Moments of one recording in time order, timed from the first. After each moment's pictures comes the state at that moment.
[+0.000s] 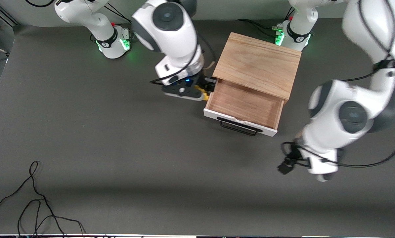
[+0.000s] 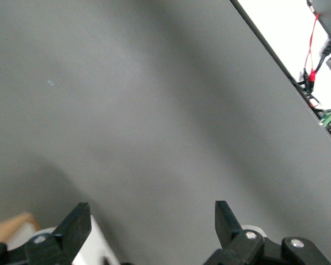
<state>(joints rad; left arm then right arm) 0.12 0.55 -0.46 -1.32 0.17 1.90 -1.11 0.73 0.52 0.13 -1.18 0.03 1.83 1.14</state>
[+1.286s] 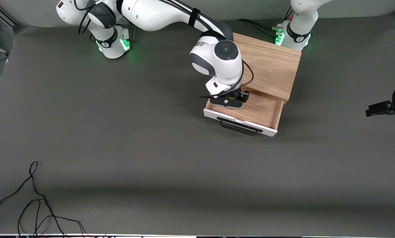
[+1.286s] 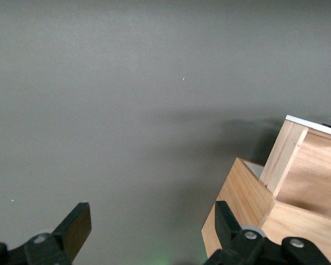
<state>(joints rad) 0.47 0.26 -0.47 -1.36 0.11 1.45 0.06 0.87 0.85 0.13 -1.07 -0.05 2.06 1.26</state>
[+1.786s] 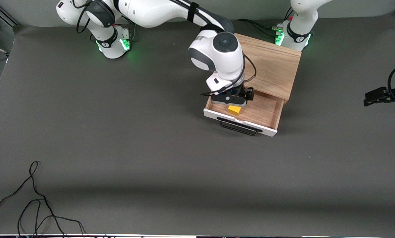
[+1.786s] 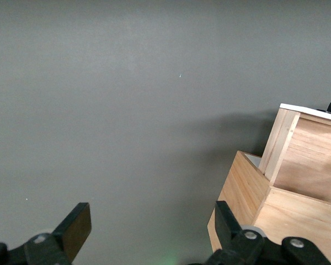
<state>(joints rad) 0.47 0.14 -0.48 -1.47 0.10 1.49 0.07 0.87 0.81 0.13 -1.03 -0.05 2.05 1.26</state>
